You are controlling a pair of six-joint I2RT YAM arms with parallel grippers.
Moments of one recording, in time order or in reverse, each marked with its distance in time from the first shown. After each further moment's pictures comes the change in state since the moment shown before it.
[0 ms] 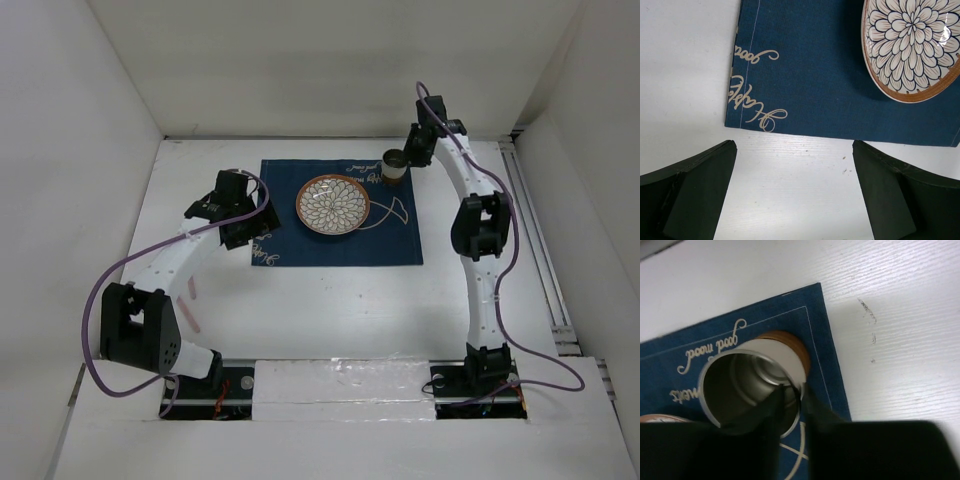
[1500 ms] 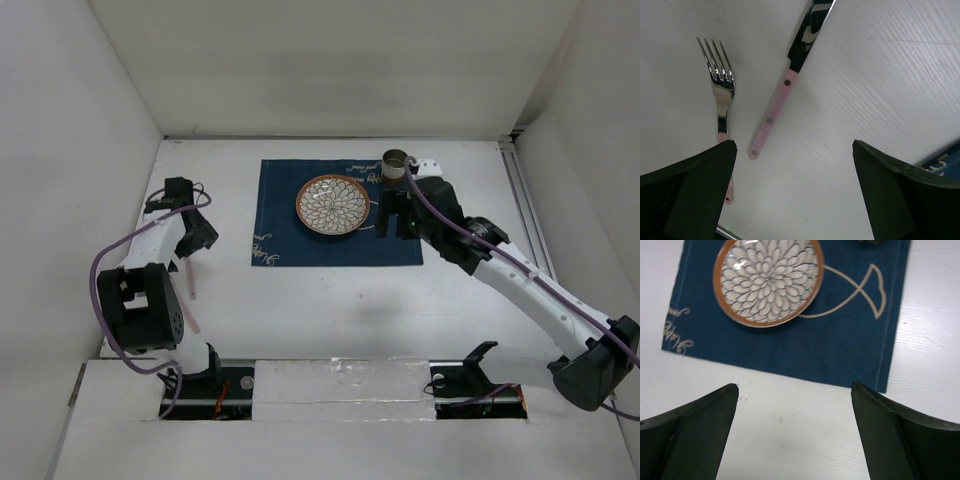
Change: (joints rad) left arm 0.357 0.084 0.003 -0.219 -0.337 0.012; right arm 0.468 -1.285 -1.287 0.307 0.179 -0.059
